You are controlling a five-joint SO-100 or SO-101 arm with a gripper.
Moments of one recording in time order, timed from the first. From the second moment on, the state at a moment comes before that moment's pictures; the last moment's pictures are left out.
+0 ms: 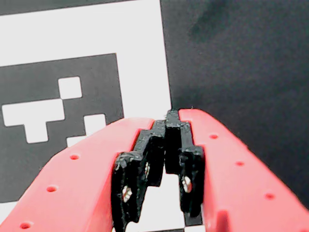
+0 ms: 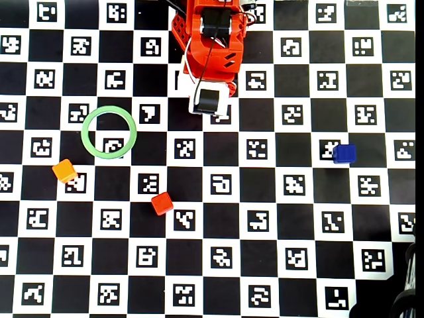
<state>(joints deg) 3.7 189.7 178.9 76.1 -86.0</state>
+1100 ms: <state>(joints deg) 9.1 106.1 89.9 93.9 -31.6</state>
